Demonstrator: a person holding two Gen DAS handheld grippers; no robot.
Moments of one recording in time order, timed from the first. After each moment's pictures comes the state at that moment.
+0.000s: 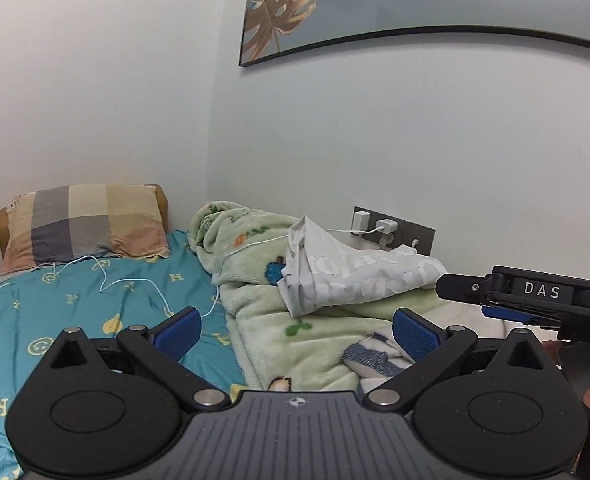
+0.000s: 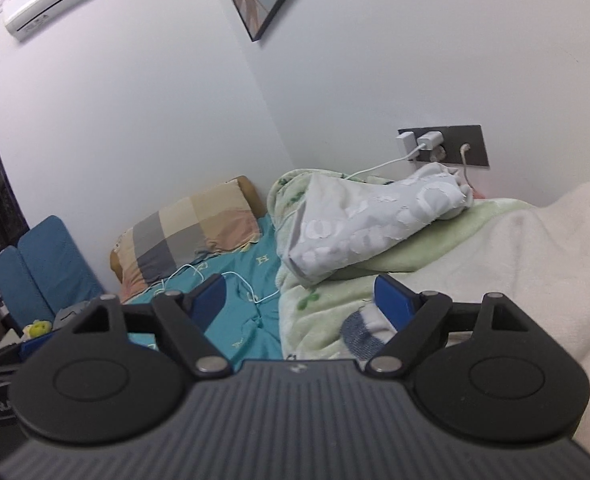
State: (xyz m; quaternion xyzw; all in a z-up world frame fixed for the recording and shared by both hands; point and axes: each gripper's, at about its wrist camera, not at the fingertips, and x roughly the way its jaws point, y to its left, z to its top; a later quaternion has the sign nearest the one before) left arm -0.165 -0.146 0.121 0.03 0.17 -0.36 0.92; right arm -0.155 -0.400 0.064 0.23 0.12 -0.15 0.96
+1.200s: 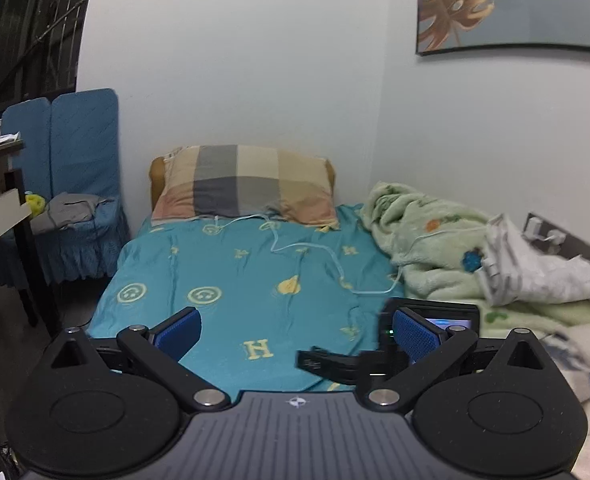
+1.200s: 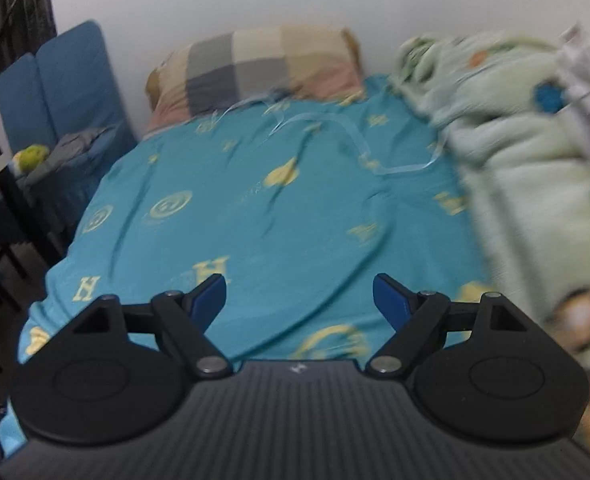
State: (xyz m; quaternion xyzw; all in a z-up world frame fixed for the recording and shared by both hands) left arm -0.091 0.014 0.090 0.01 0.23 -0.13 0.97; right arm 0.147 -0.177 -0.094 0.10 0.31 -0.03 0.94
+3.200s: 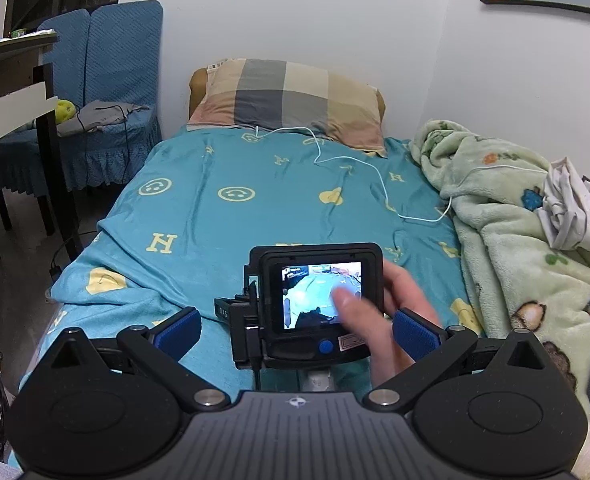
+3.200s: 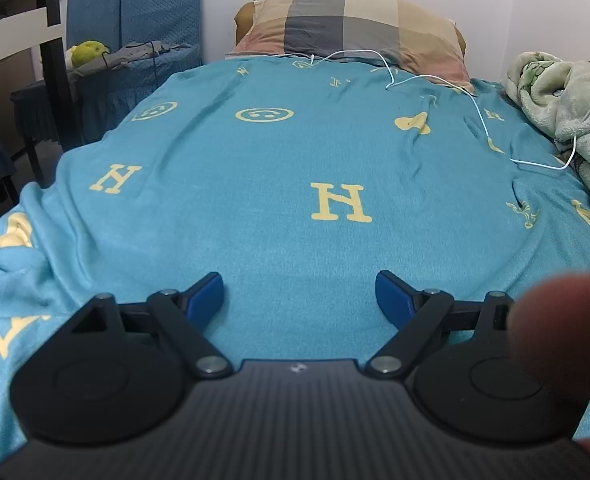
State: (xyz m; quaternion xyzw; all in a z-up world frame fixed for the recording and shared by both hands) left arm -0.075 0.026 0.004 -0.03 0.32 -0.09 0.94; right arm 0.193 -0.082 -0.181 -0.03 0.32 0.04 0.95
